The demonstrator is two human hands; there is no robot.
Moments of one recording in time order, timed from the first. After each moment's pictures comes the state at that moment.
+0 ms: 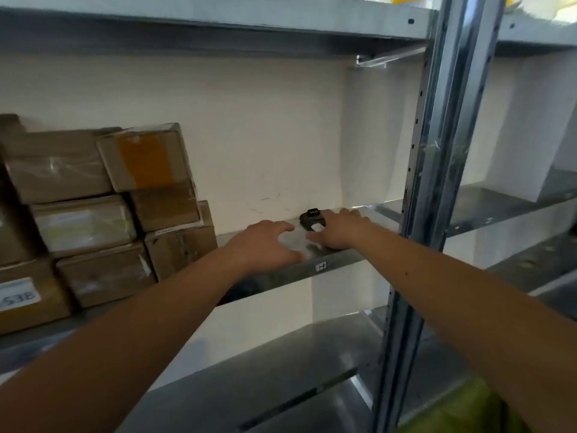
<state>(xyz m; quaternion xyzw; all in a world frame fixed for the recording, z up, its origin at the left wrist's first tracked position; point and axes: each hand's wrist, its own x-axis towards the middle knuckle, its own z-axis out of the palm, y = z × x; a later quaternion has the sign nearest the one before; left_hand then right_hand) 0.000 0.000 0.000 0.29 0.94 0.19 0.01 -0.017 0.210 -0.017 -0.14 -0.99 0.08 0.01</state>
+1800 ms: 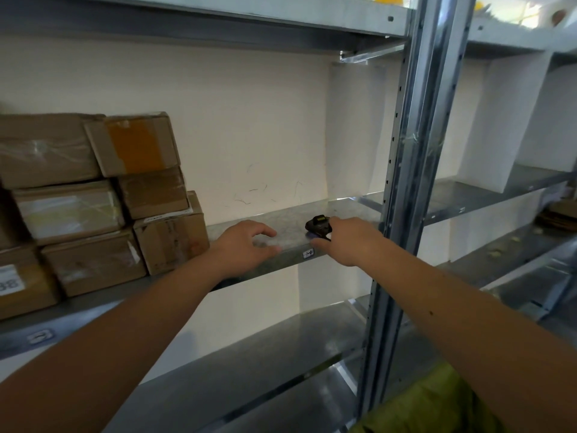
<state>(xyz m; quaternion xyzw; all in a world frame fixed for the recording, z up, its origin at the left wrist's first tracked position) -0.006 -0.026 -0.036 0.31 0.90 0.30 -0.02 0.063 0.212 -0.035 -0.14 -0.99 0.04 0.08</state>
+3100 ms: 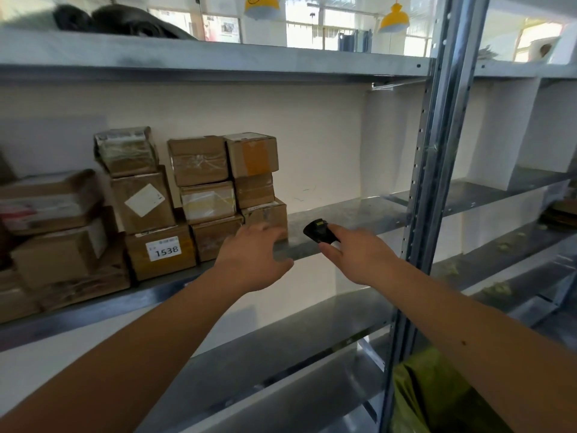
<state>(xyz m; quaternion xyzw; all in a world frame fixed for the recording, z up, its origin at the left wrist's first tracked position) 0.123 -0.195 0.011 0.31 0.94 0.09 -0.12 0.182 0.033 -0.016 -0.06 -0.98 0.11 0.17</state>
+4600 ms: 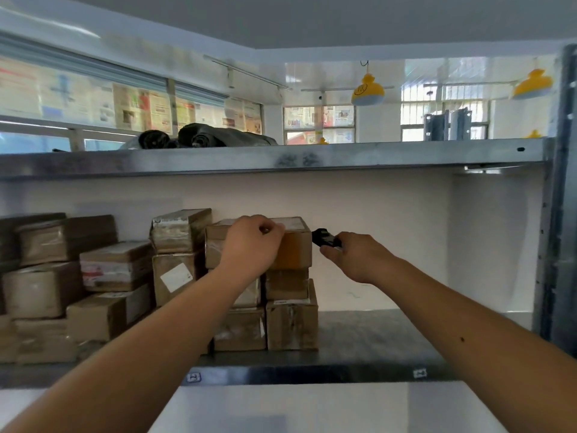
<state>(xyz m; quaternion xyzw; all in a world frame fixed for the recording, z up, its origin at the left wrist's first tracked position) 0.049 -0.145 0.140 0.05 0.86 0.38 -0.34 -0.013 0.073 0.120 0.12 -0.95 0.21 0.19</state>
